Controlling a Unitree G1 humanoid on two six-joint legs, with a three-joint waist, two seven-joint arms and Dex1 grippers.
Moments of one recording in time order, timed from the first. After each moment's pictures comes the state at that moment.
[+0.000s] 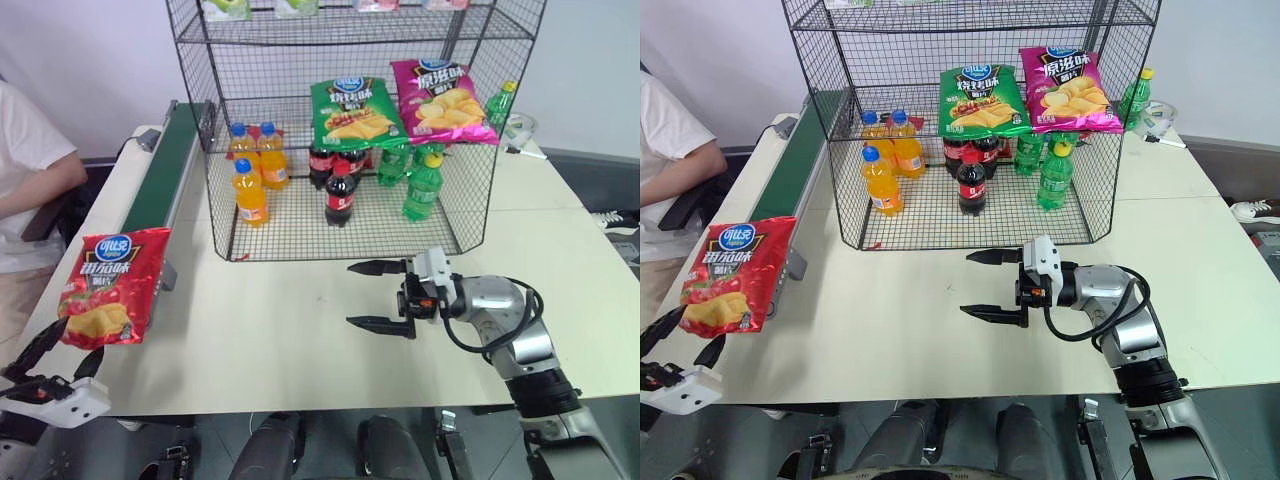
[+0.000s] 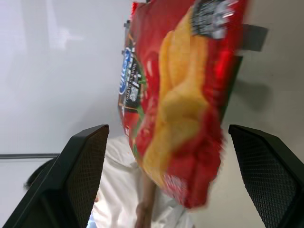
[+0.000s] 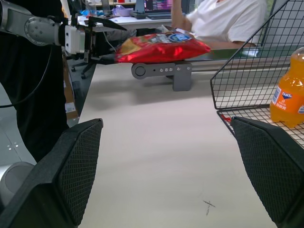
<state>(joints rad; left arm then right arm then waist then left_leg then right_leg) 0.50 0.77 0.48 0.31 0.71 -0.79 0.27 -0.32 -0.50 0.11 0.01 0.45 0.08 1.29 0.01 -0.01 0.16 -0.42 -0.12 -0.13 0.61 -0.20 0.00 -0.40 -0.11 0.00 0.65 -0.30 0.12</state>
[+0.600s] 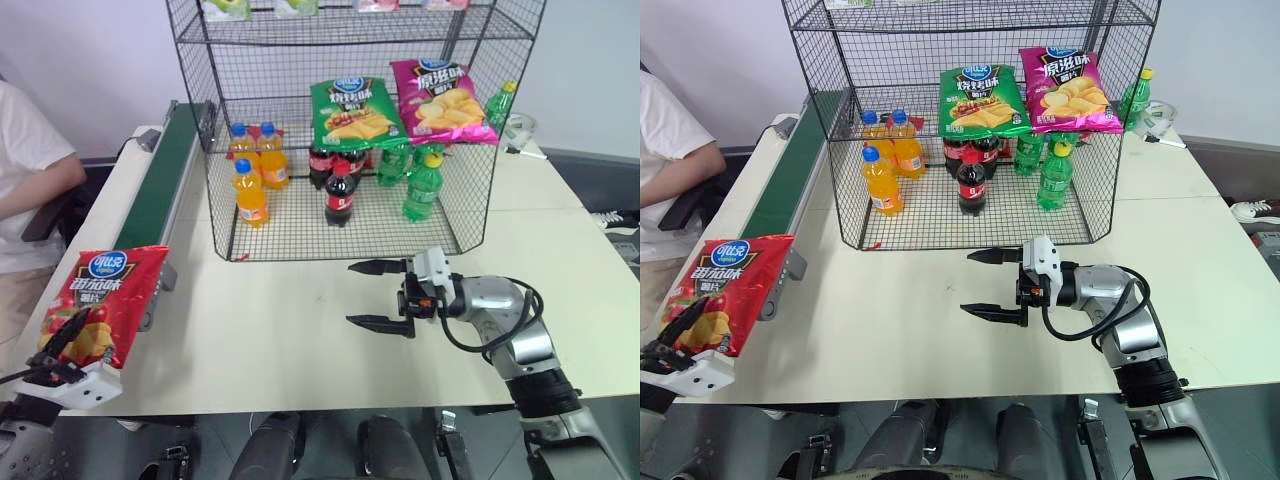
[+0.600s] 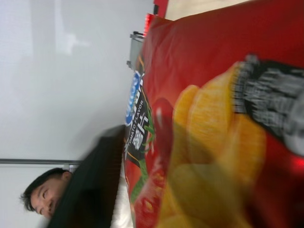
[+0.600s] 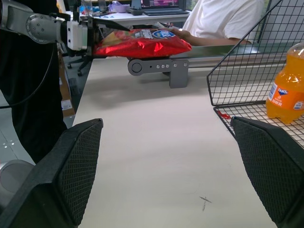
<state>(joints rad) 0.44 0.78 0.41 0.30 0.65 -0.76 0.27 -0.31 -0.50 0.10 0.01 0.43 0.08 1.27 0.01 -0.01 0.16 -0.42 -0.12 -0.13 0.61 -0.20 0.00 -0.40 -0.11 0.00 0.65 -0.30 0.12</state>
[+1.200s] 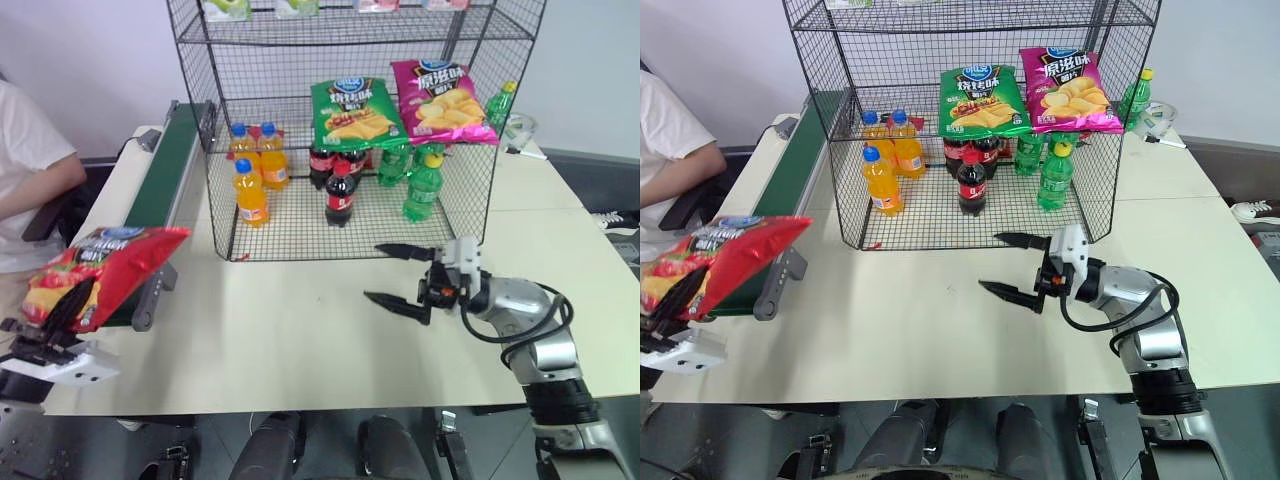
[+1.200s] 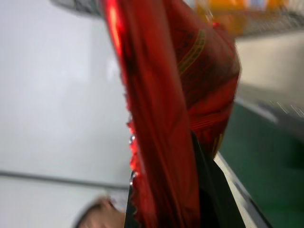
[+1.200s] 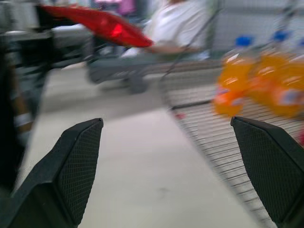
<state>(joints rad) 0.47 0.78 0.53 -0.11 0.56 -0.69 0.17 -0.26 -0.49 -0.05 -0.05 0.48 0.06 1.11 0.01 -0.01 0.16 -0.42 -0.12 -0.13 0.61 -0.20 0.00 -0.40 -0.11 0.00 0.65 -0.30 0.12</state>
